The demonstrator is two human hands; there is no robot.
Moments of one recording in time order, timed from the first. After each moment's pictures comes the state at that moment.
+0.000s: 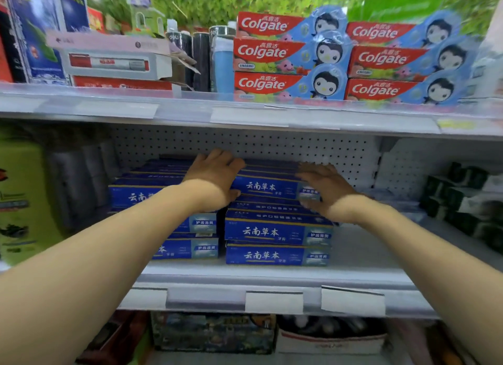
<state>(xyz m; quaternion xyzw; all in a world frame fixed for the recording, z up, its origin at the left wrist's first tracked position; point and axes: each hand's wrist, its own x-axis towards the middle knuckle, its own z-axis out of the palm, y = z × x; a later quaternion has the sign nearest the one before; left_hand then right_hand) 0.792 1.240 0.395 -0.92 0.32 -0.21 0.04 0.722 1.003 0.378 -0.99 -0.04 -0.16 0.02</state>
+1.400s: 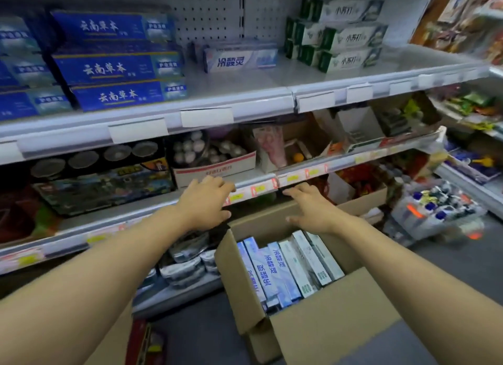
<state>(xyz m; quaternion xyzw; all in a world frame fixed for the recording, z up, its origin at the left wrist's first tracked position) 0.539 1.140 0.164 -0.84 0.54 0.04 0.04 0.378 0.964 0.151 -0.95 0.23 0.08 0.18</state>
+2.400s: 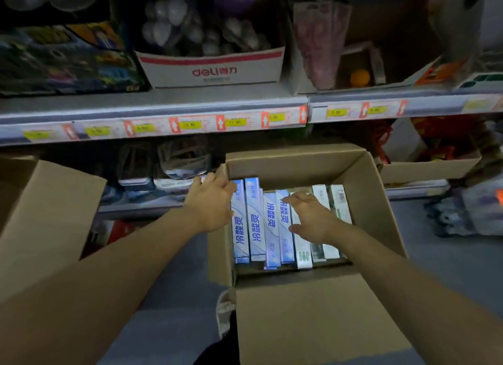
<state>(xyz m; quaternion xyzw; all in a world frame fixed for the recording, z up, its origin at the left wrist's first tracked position) 0.510 1.060 -0.050 -0.90 0.37 0.19 0.08 0.402 0.864 -0.074 -0.93 0.09 0.29 0.20</state>
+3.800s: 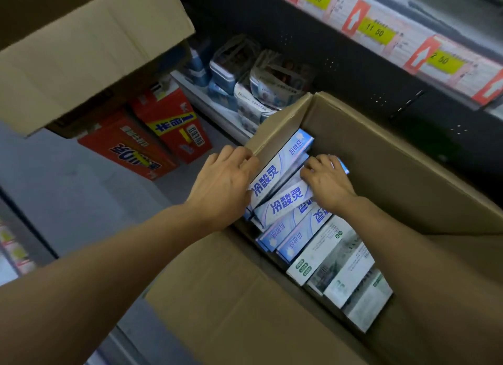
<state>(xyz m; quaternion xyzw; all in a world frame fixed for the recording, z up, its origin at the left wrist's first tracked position) 0.387 1.049 -0.154 -0.99 0.07 0.06 -0.08 0.500 0.842 -0.265 -0.91 -0.40 0.11 -0.06</state>
